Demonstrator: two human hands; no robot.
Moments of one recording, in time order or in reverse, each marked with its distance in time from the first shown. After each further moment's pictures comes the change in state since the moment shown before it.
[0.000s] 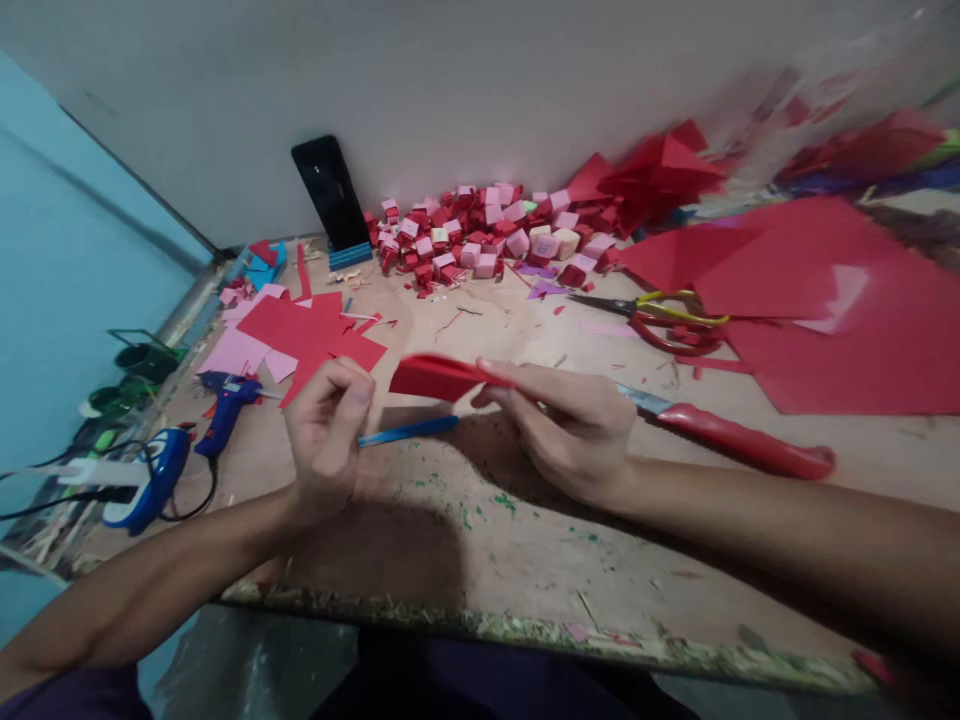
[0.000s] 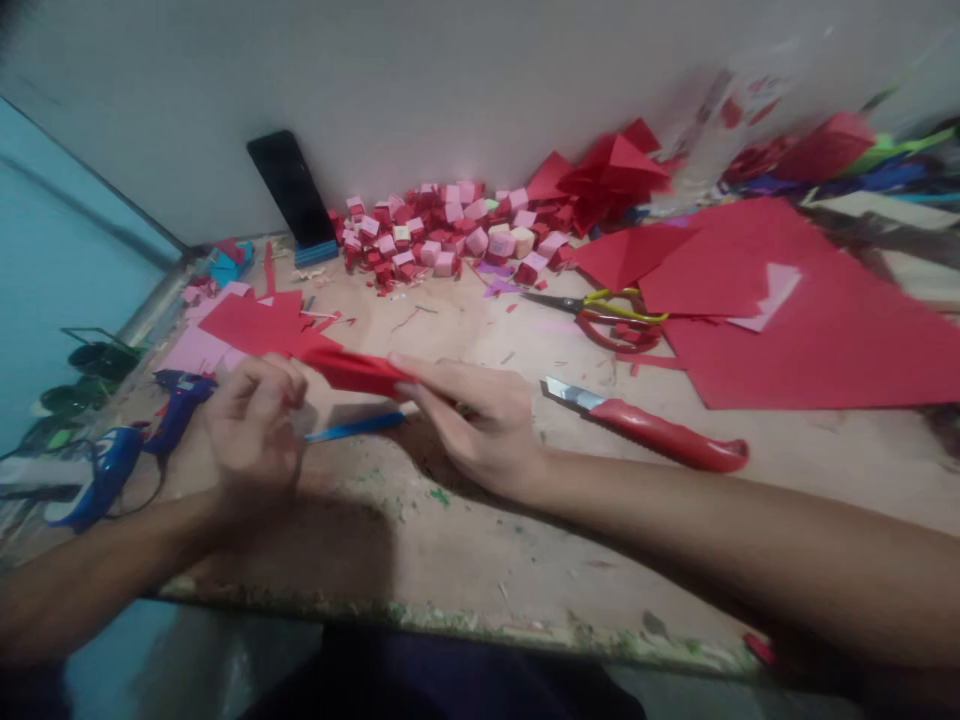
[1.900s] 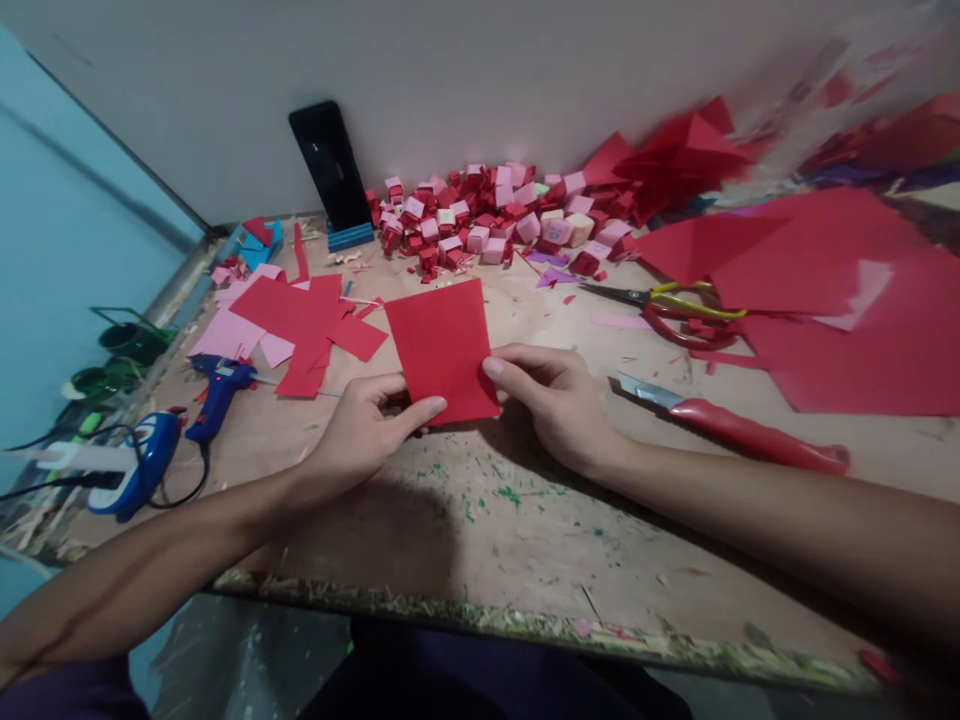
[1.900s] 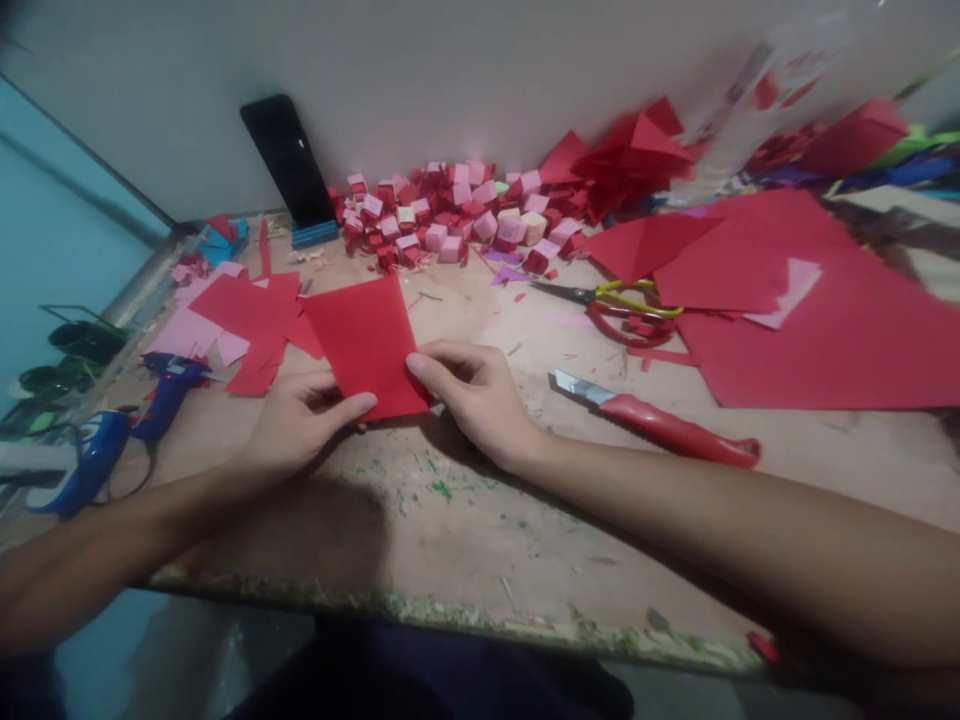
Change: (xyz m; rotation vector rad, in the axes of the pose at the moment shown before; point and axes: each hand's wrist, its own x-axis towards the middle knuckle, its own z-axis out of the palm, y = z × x) left_hand 0.008 0.003 0.009 0.230 -0.421 -0.424; right_hand 0.009 0.013 0.008 0.380 -0.117 0.597
